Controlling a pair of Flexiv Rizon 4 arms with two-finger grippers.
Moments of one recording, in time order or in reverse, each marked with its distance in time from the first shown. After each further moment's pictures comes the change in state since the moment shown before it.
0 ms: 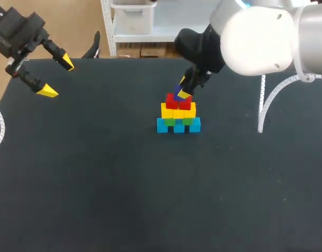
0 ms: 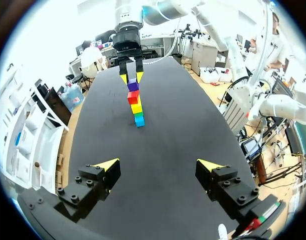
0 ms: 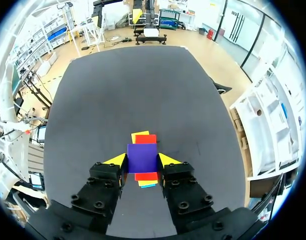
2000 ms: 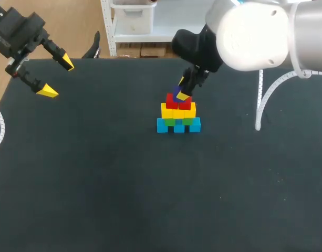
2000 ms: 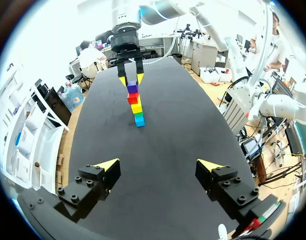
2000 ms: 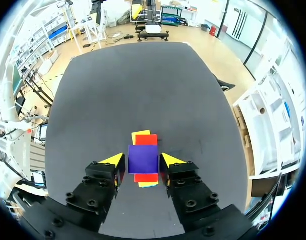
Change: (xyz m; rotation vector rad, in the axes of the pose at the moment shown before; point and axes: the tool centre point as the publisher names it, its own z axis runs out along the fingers) left arm 0.000 0.000 0.000 0.000 0.000 0.000; right arm 0.000 -0.001 0.006 -0.028 0.031 0.002
